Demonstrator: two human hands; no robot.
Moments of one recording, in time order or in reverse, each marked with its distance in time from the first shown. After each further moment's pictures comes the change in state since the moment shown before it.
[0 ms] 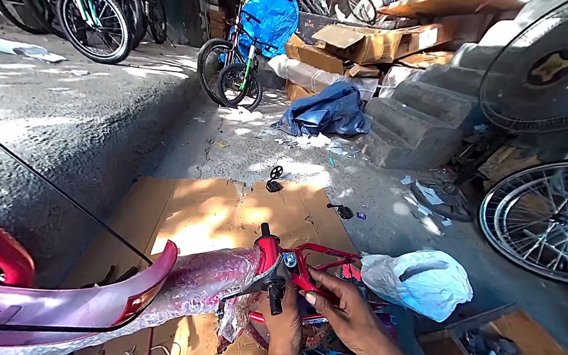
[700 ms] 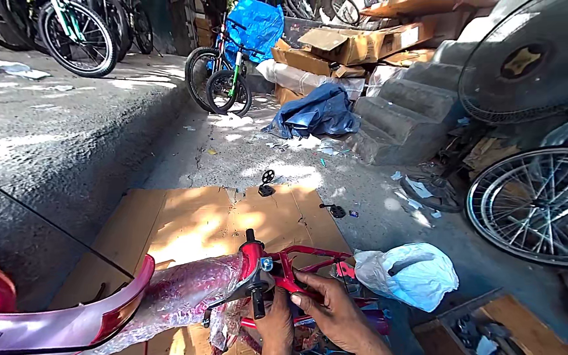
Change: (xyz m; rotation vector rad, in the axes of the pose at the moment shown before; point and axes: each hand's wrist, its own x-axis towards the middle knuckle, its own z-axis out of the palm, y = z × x) left_hand -0.004 0.002 0.015 0.038 0.004 0.110; right_hand 0.002 -0.004 -0.005 0.015 -0.022 0.028
